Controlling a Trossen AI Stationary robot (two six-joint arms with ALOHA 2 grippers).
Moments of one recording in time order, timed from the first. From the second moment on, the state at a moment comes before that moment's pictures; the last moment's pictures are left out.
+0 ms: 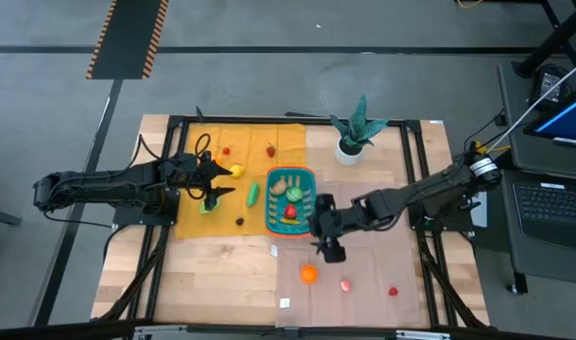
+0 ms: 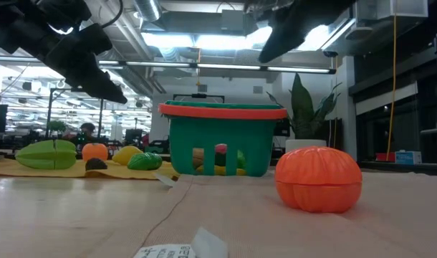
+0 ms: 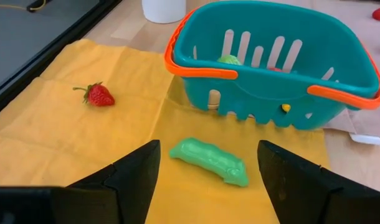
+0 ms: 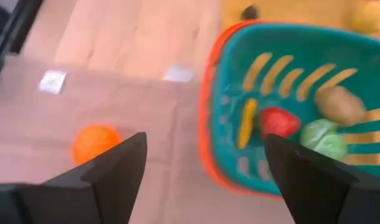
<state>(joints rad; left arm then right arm) 0.26 0.61 0.32 -0.22 0.01 -0.02 0.35 1.58 1.21 -0.52 0.17 0.11</state>
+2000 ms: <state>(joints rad) 0.26 0.61 0.32 -0.26 0.01 -0.09 0.50 2.06 1.60 -0.75 0.16 0.42</state>
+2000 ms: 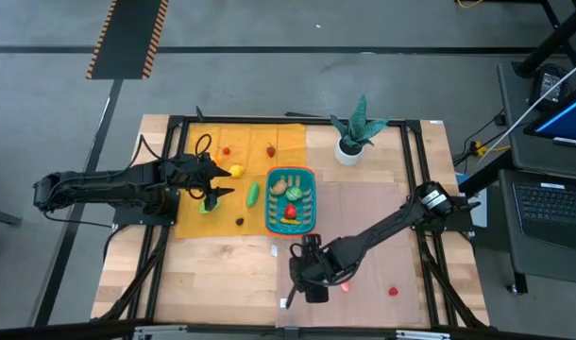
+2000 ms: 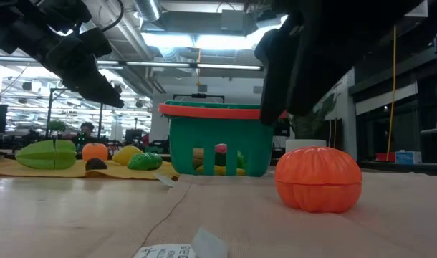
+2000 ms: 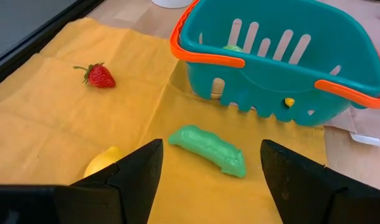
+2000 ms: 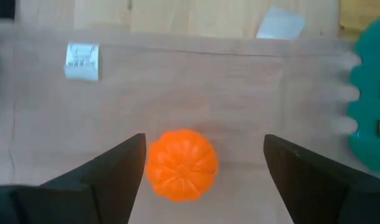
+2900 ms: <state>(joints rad) 0.26 0.61 0.32 -0.26 0.01 -0.09 0.54 2.09 1.60 -0.75 0.17 0.49</state>
